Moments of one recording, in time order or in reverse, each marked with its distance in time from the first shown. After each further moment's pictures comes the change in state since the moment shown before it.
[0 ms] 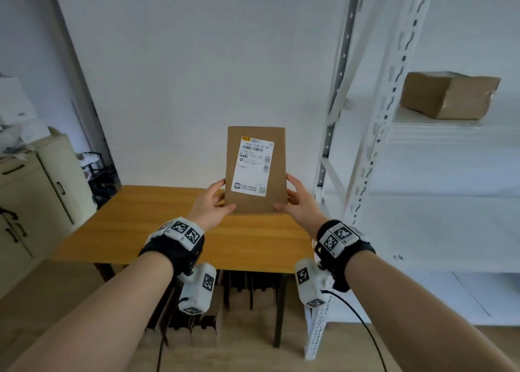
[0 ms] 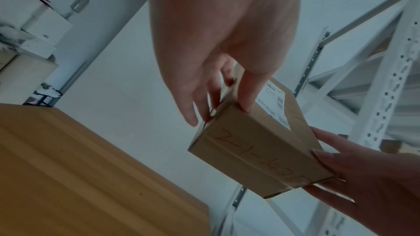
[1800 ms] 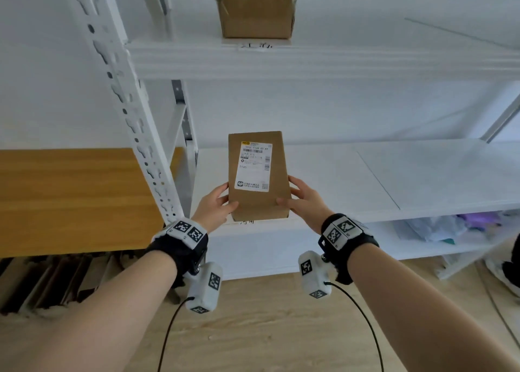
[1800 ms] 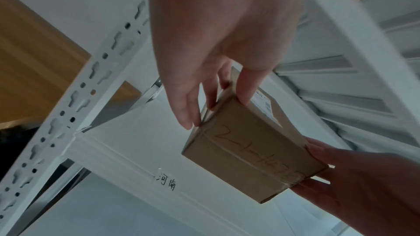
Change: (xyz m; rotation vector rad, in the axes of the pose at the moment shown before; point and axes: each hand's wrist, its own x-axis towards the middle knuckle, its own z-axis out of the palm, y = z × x) left_hand 0.060 0.095 0.505 -0.209 -0.266 -0.251; right_hand -0.035 0.229 -0.465 0.188 0.129 0.299
